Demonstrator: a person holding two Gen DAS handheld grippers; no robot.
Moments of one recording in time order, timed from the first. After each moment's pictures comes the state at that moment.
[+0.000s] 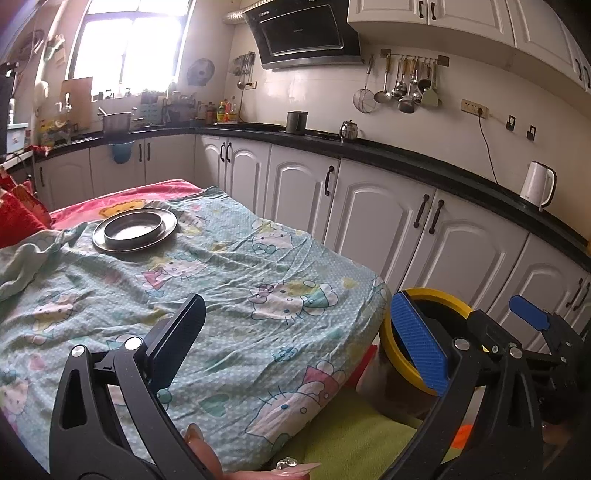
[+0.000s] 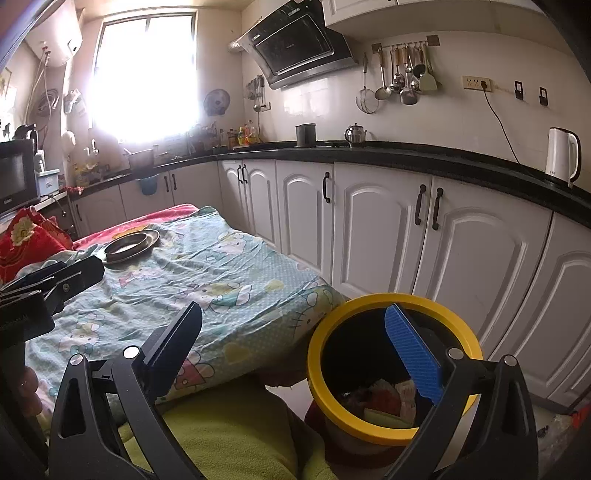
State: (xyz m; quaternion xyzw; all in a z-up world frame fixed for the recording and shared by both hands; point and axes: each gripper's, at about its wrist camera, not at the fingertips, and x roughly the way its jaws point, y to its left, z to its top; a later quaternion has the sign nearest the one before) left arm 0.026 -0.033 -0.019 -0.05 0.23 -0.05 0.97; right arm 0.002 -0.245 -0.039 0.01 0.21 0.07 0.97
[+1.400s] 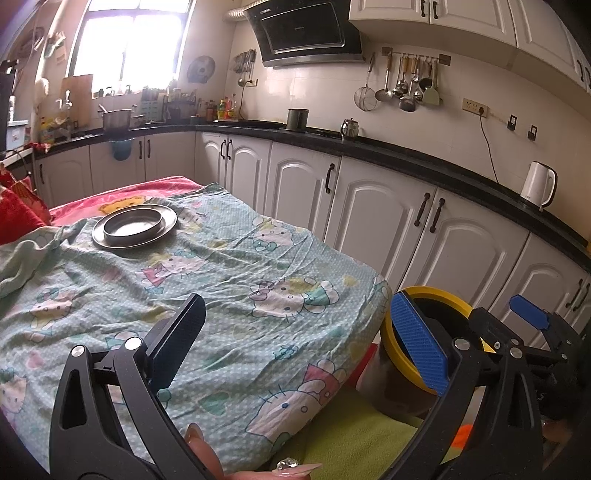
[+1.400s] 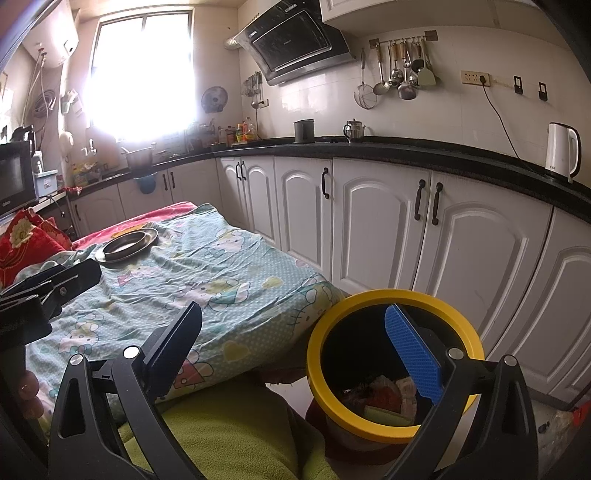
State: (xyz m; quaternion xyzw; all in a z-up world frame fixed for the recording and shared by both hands) left arm 0.026 -0.033 -0.021 -0.05 0.23 -0.05 0.97; right arm 0.003 -0.245 -0.043 0.02 0.21 0.07 0.97
